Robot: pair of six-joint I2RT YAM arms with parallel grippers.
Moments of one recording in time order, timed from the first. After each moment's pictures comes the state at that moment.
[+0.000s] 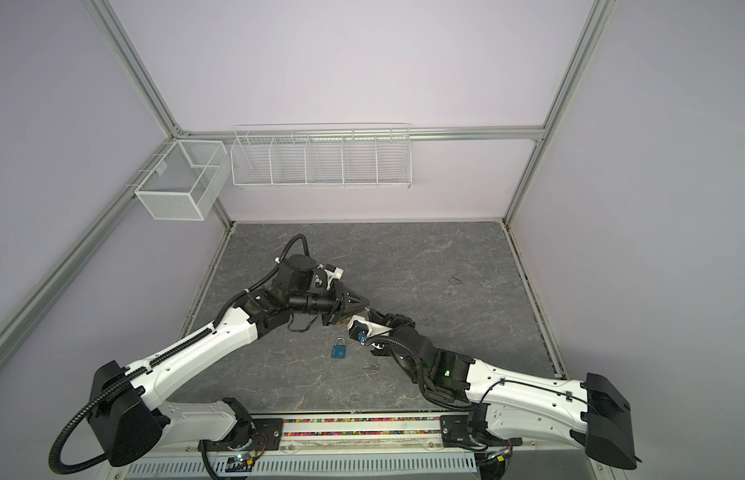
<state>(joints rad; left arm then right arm) -0.74 1.30 1.04 -0.27 0.62 -1.33 1.20 0.99 0.60 0.11 0.56 -0.59</state>
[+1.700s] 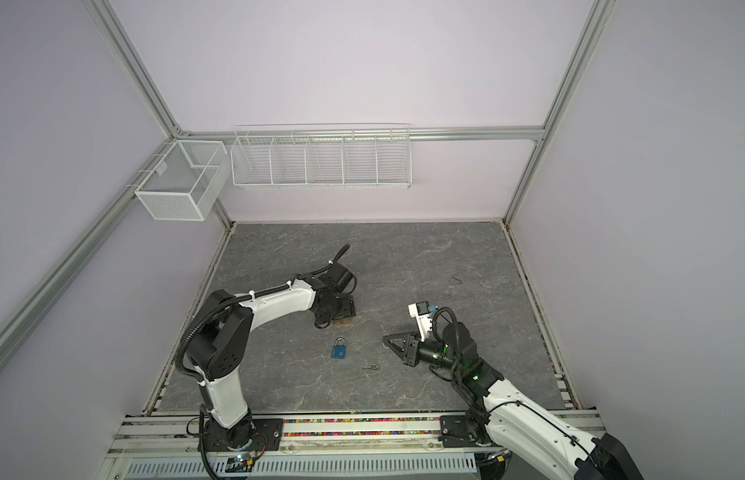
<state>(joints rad) -0.70 1.88 1.22 -0.62 -0.03 -0.81 0.65 0.75 0.21 0.31 -0.55 0.83</state>
